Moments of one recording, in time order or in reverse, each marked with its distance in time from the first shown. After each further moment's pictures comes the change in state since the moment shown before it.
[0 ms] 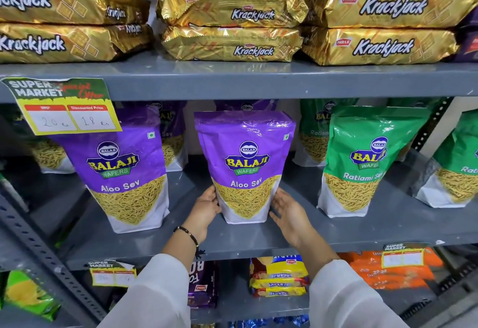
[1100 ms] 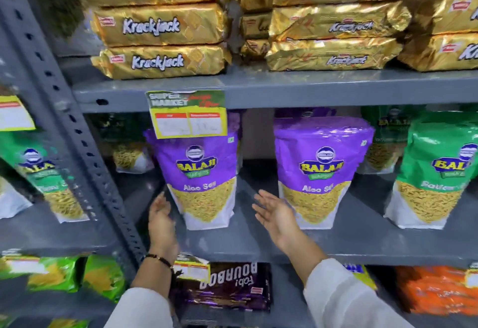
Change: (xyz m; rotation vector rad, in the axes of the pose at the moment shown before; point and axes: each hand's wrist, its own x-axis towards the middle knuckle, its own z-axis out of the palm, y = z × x) left_hand -0.053 0.008 -0.193 -0.430 0.607 0.331; right_hand 0.002 0.060 0.154 0.087 -0.094 0.070
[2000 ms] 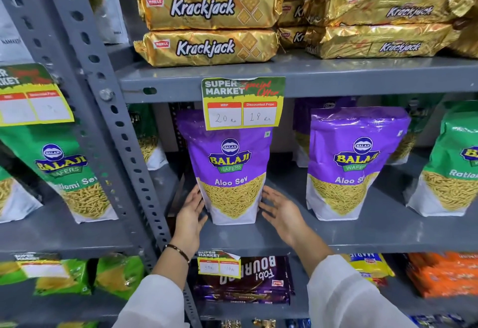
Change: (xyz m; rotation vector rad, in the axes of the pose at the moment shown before) left_hand 0.037 0.003 -0.032 0.123 -0.329 -0.300; right_hand 0.015 0.042 0.048 -0.119 0.008 -0.026
